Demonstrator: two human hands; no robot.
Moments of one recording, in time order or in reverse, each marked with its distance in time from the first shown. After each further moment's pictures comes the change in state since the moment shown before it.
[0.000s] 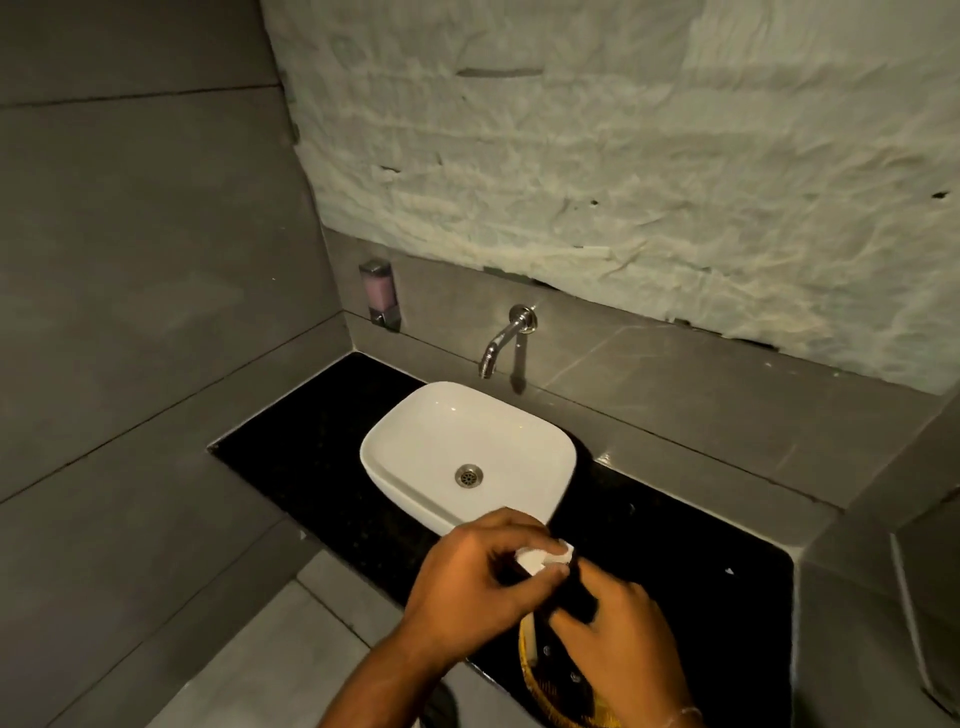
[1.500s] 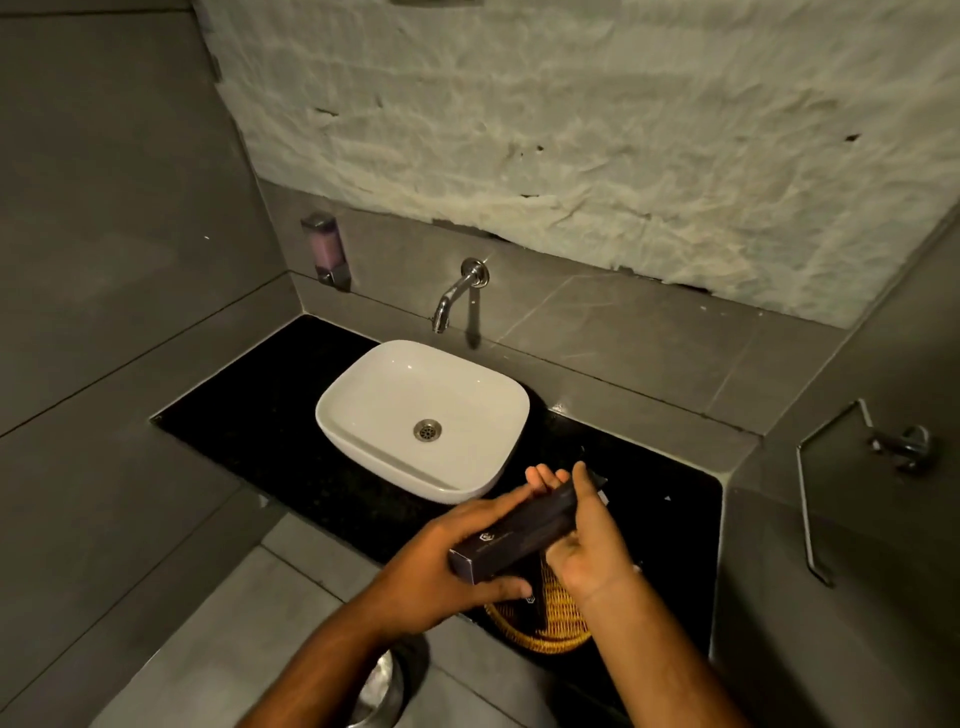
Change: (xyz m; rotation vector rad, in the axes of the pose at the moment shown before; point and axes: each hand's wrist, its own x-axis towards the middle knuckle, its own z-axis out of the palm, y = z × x) left_hand -0.029 -0.029 0.029 -0.284 -0.341 0.001; right_hand 0.025 -0.014 -0.022 1.840 0.110 0.907
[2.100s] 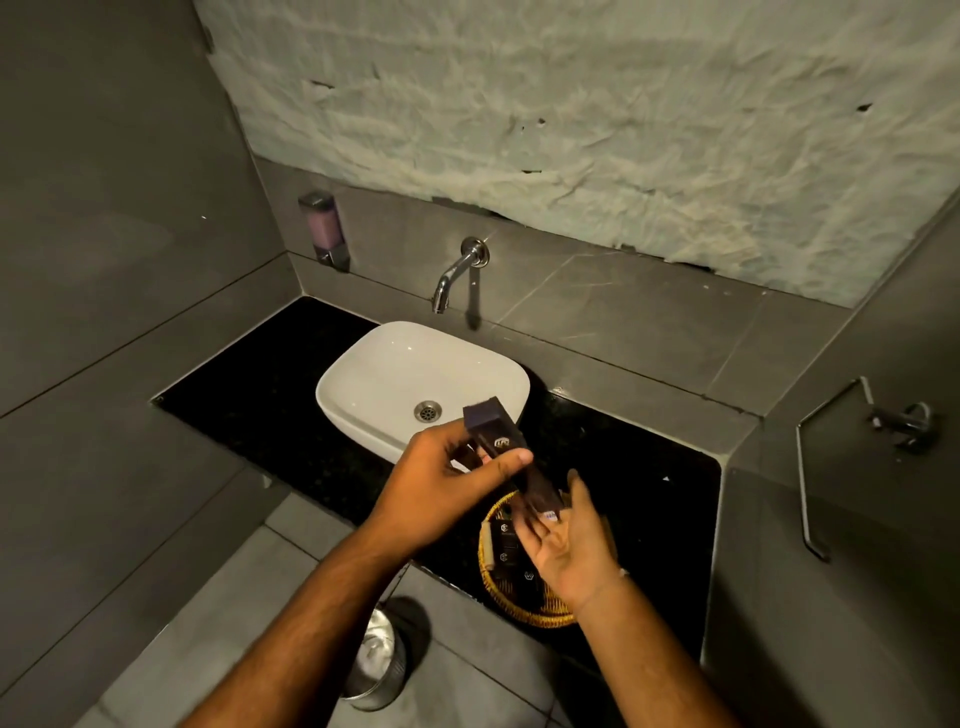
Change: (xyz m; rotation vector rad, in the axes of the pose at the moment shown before) left_hand 0.030 0.042 -0.018 -0.075 0.317 0.045; right_hand -0.001 0.022 -0.031 0.006 0.033 0.164
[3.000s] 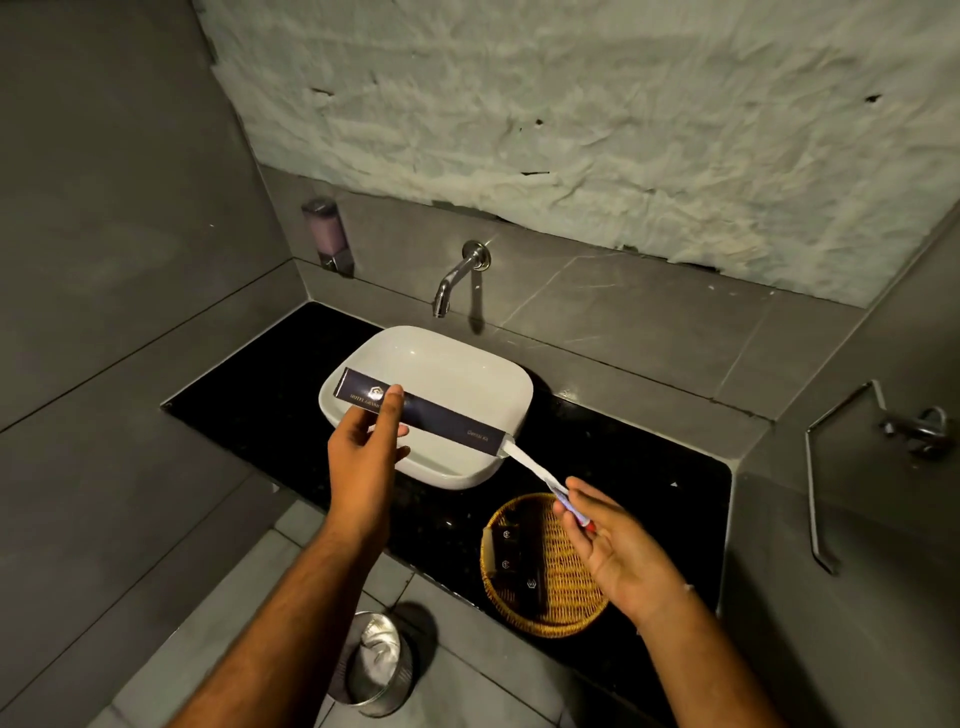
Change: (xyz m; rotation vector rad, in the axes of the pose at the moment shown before) left_hand 0.014 -0.031 -0.022 -0.356 0.639 -0.284; right_hand 0.005 -0.055 -0.039 -0.193 -0.116 -0.077
